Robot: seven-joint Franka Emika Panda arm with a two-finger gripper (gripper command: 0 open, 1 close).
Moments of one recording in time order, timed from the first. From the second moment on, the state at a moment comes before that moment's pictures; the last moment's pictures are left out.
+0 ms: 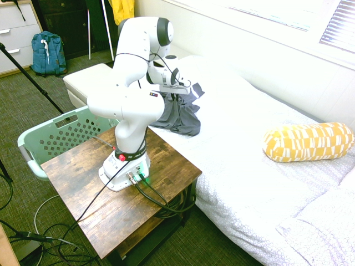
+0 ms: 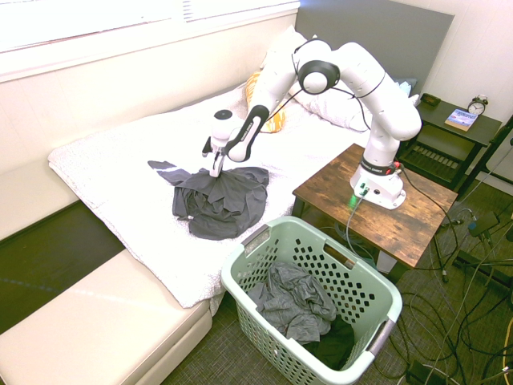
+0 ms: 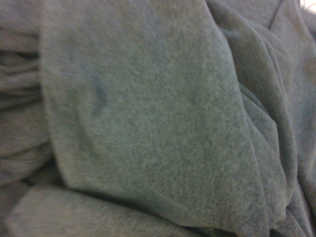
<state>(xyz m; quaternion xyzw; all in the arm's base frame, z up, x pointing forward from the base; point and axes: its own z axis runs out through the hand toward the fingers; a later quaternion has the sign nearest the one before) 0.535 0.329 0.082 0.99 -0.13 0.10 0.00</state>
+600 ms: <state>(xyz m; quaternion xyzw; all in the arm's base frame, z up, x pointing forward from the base) 0.285 0.439 0.243 0.98 -0.10 0.15 0.03</state>
